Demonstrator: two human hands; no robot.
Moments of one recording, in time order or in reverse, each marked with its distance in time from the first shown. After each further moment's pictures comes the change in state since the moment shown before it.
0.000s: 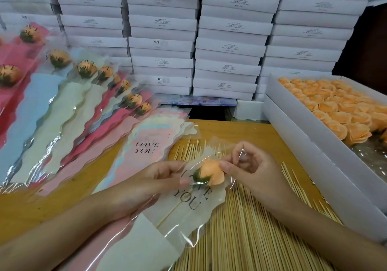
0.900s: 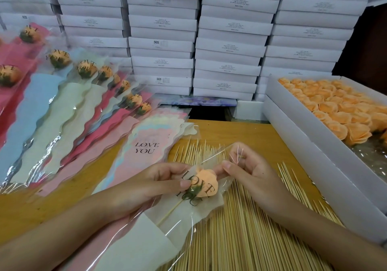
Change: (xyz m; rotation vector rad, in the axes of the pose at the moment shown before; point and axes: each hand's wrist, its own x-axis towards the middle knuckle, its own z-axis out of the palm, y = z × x) left_hand 0.001 0.004 0.006 -0.096 -0.058 0.022; right_hand -0.003 0.000 0.001 0.011 -0.180 0.012
